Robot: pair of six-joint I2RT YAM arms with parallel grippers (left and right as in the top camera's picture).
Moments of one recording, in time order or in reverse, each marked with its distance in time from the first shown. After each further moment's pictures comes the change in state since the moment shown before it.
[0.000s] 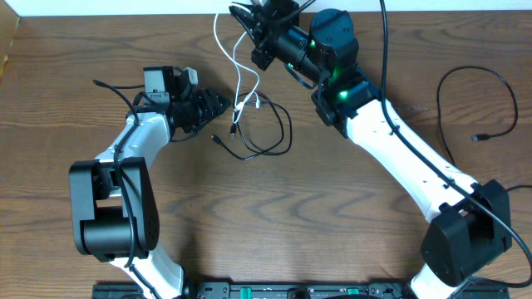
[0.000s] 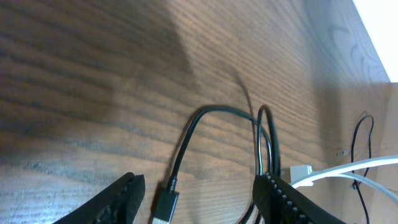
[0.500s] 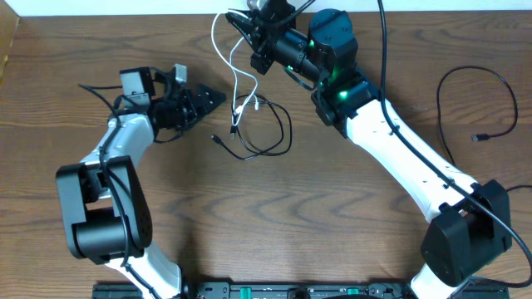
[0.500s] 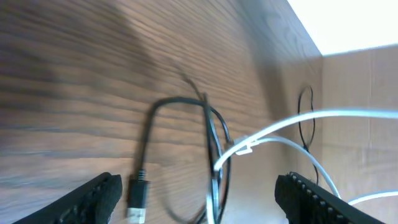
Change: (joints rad) left arm 0.091 0.000 0.000 0.006 0.277 0.124; right arm 0.000 0.000 0.000 -0.015 -0.045 0.003
